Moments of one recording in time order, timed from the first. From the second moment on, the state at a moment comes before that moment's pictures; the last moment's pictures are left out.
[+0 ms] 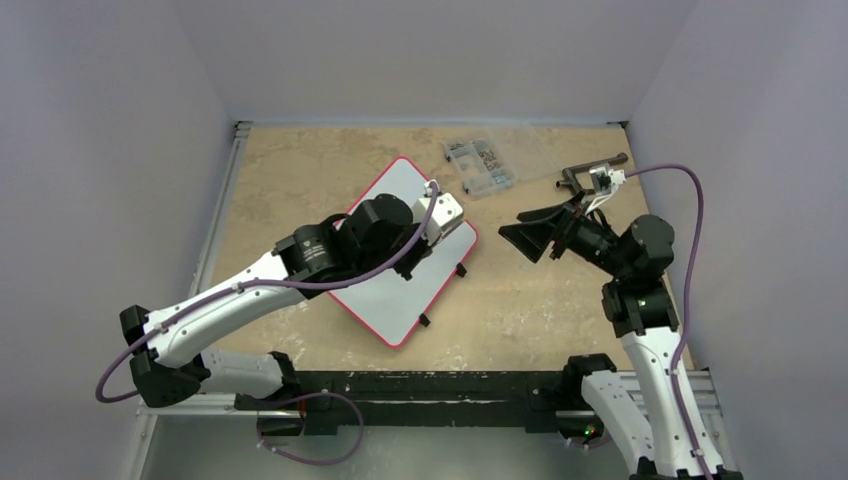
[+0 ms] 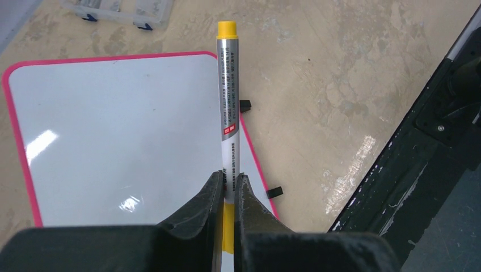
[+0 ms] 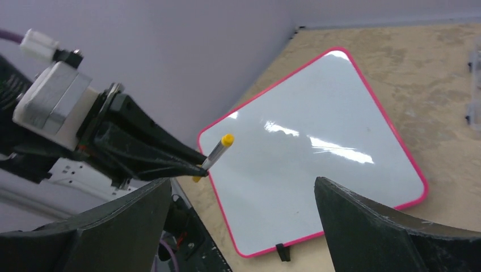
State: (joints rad) left arm -1.08 1.27 1.37 -0.70 -0.16 0.01; right arm 0.09 0.68 0.81 -0.12 -0.75 0.63
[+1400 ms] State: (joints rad) left arm -0.99 1.21 1.38 -0.71 0.04 0.14; right arm 0.54 1.07 0.82 0.30 -0.75 0.83
